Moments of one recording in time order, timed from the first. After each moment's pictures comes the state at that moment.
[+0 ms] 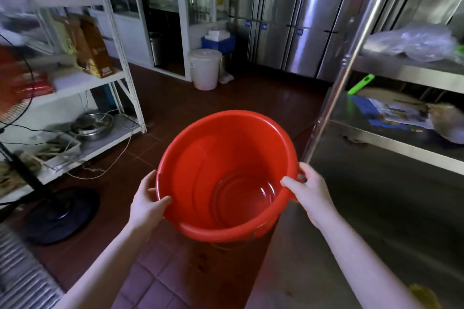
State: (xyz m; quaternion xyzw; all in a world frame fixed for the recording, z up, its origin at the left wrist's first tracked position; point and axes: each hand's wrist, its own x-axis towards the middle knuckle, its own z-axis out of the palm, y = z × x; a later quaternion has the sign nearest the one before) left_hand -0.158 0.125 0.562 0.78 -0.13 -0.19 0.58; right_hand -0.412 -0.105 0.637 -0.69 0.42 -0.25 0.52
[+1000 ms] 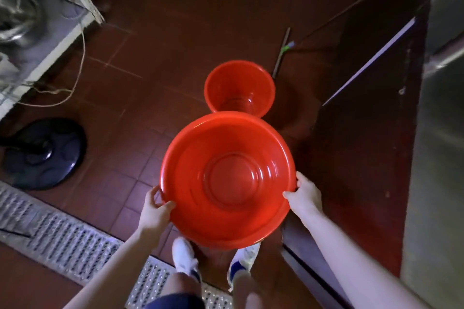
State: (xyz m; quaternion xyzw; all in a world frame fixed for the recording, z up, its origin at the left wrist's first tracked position) left_hand 0.025 0.118 0.236 0.83 0.08 -0.42 0.36; right_hand -0.222 -0.102 0.278 -0.59 0.67 0.04 0.44
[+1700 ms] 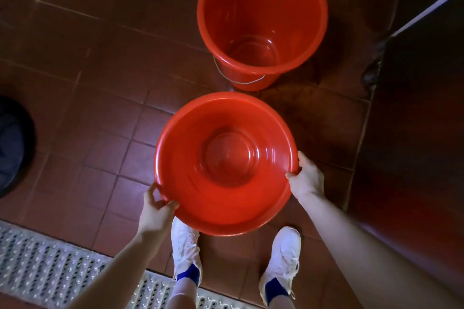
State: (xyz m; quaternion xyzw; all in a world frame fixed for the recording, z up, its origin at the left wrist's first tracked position) left_hand 0.111 0.110 -0.041 0.83 0.08 -0.48 0.28; right_hand -0.120 -0.106 -0.046 -0.59 0.70 0.09 0.40
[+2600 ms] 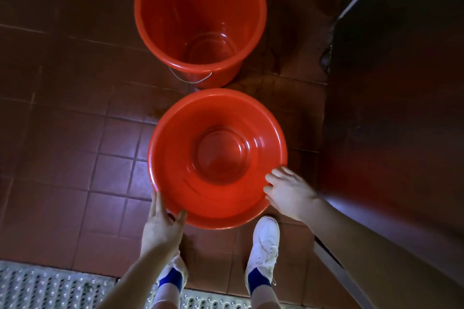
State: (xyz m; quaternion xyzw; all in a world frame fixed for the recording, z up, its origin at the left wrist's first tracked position) left_hand 0.020 0.077 -0.032 0.87 -0.24 -0.42 0.08; right_hand -0.218 -0.112 -0.036 -0.91 0.22 0.30 0.17
